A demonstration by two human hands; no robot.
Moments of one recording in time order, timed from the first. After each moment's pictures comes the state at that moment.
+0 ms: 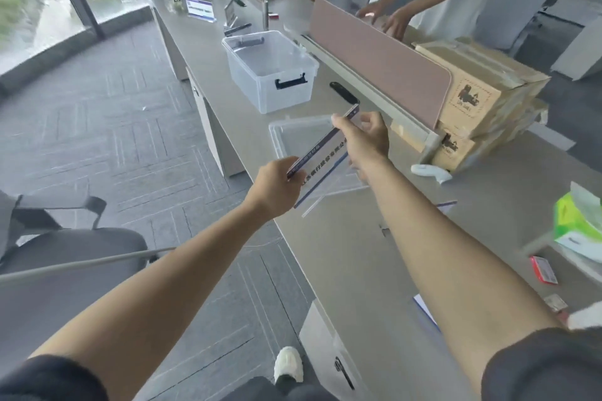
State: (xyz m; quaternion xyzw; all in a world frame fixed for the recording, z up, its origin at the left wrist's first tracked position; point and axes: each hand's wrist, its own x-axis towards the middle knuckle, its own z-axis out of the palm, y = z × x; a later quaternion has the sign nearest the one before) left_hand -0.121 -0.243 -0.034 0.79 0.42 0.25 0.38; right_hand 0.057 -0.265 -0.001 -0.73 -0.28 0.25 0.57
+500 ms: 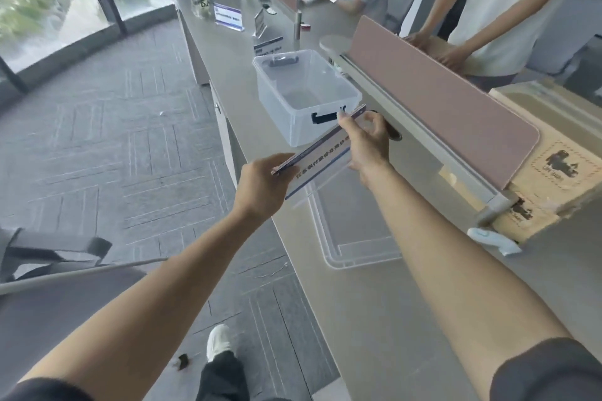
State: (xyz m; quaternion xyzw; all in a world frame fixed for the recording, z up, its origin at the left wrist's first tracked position) left_hand -0.140 -0.024 -0.039 0.74 0.43 0.38 0.35; right_hand 0.052 -0.039 0.001 -0.69 -0.29 0.31 0.58
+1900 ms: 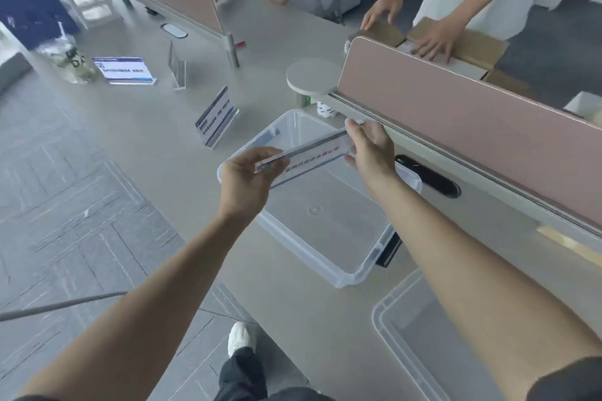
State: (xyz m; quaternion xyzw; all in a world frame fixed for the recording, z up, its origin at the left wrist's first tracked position) left_hand 0.015 0.545 -0.052 0.67 0.31 0.35 0.58; right_hand 0.191 0.439 -0.047 -0.70 -0.12 0.23 0.66
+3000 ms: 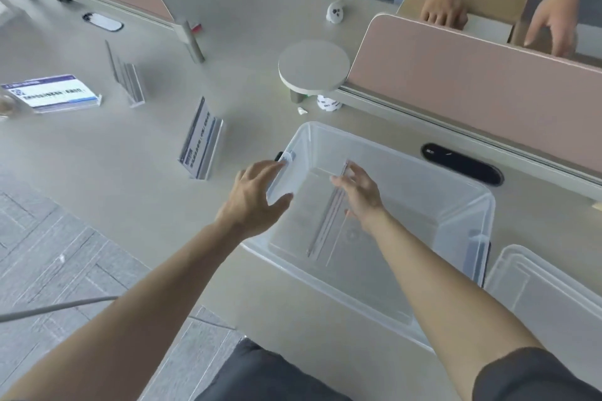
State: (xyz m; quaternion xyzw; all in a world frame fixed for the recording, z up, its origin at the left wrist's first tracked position) left_hand 0.066 0.740 -0.134 0.94 0.17 0.07 0.28; right_hand 0.206 0.567 -0.182 -0.73 0.03 0.32 0.61
